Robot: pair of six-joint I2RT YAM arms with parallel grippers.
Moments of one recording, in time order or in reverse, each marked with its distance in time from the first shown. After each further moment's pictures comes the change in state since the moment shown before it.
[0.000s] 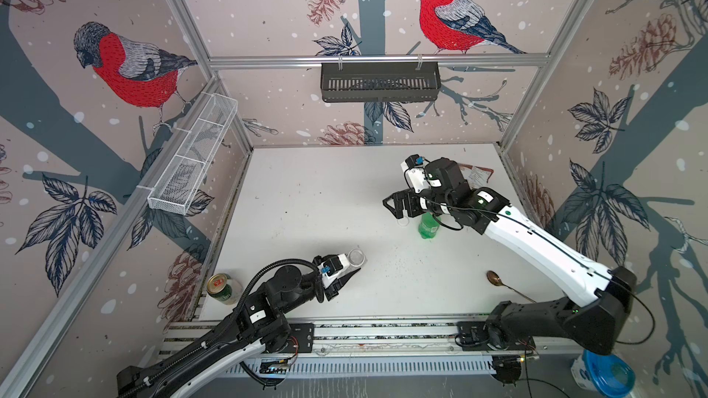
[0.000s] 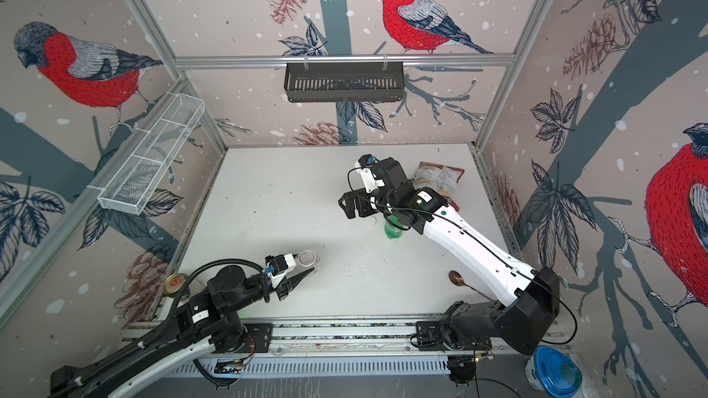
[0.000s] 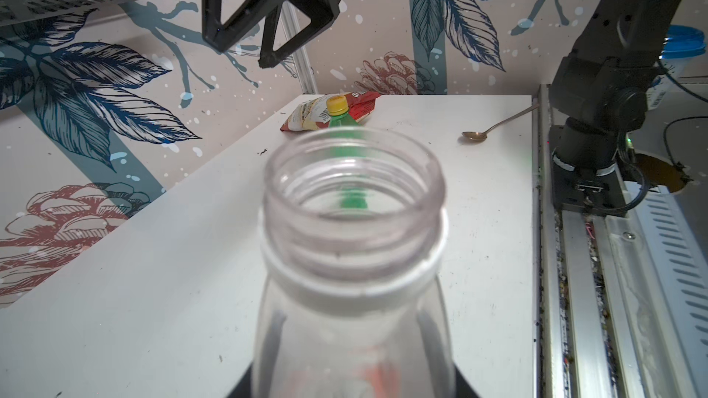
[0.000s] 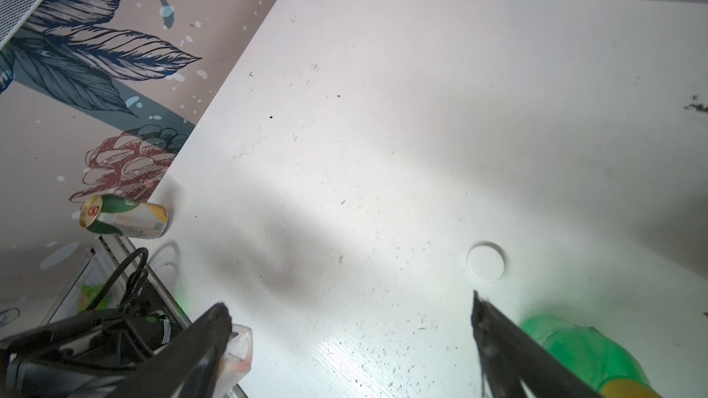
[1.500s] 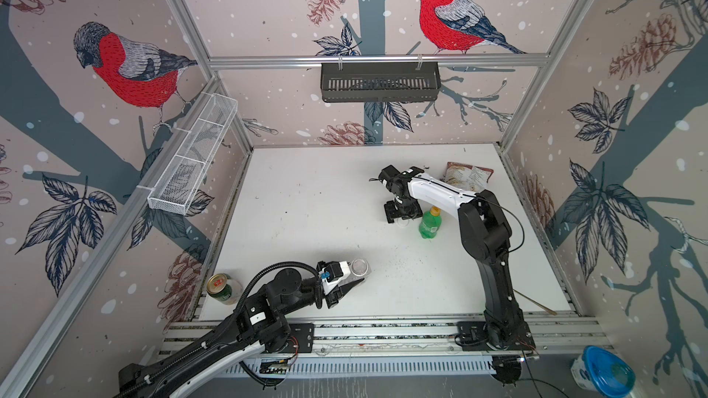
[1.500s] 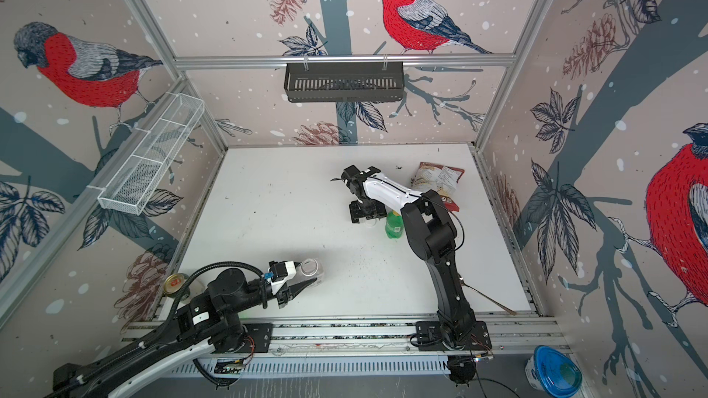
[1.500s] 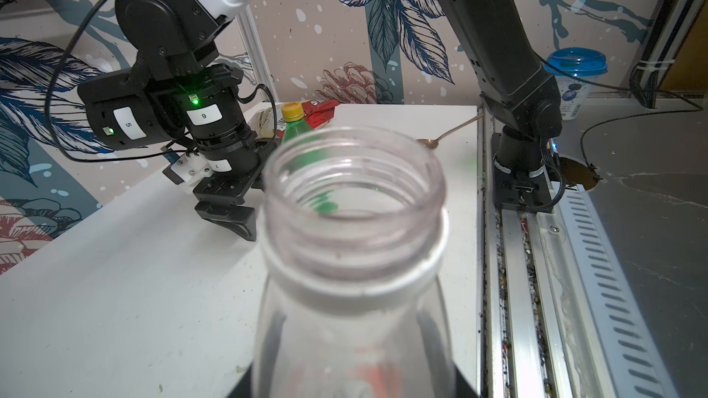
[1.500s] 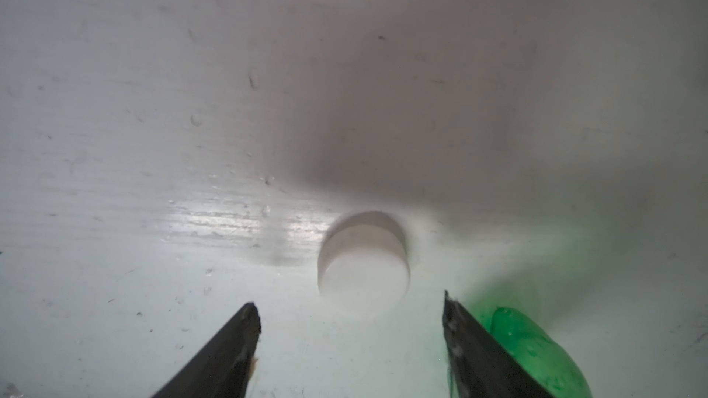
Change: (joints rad) left arm -0.027 -0.024 -0.026 0.008 0.090 -0.036; right arm -0.069 0.799 0.401 -0.420 0.248 0.066
